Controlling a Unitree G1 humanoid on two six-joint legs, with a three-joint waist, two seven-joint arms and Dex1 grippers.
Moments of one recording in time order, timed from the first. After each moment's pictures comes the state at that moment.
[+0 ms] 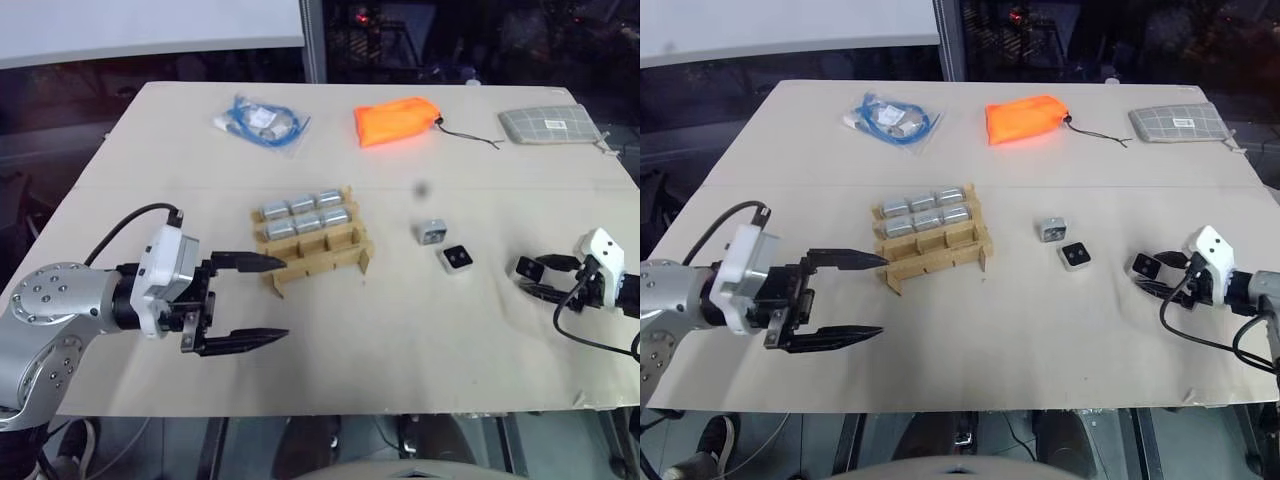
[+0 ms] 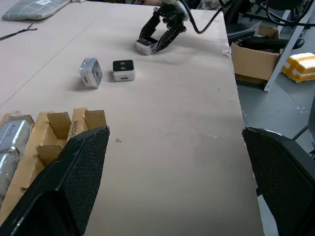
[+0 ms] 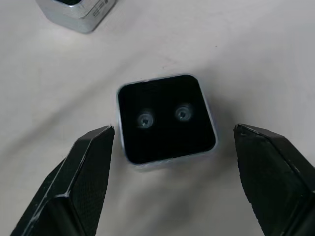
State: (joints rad) left arm 0.04 1.01 0.35 -0.51 -0.81 0.43 -1.26; right arm -0.30 -0.88 -0.12 0.50 0.28 0.10 1.23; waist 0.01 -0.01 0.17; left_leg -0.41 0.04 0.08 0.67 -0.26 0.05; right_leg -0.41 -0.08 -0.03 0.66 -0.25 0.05
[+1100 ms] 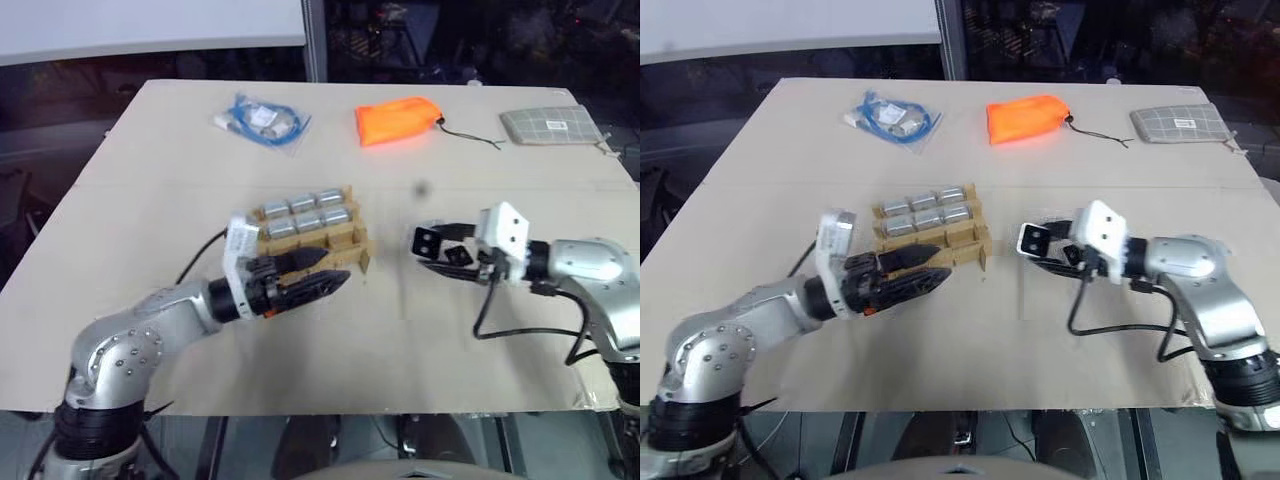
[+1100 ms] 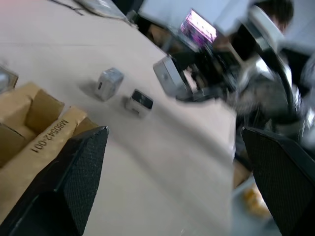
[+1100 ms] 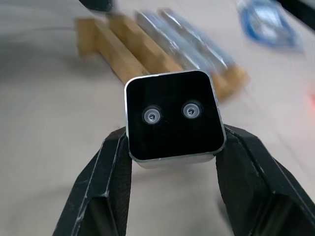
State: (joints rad) left arm -0.16 0.59 0.18 -0.45 -1.34 0.97 -0.43; right arm -0.38 -0.64 0.15 -0.35 0.25 0.28 0.97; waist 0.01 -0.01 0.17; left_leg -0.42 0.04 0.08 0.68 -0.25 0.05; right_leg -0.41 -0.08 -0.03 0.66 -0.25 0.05
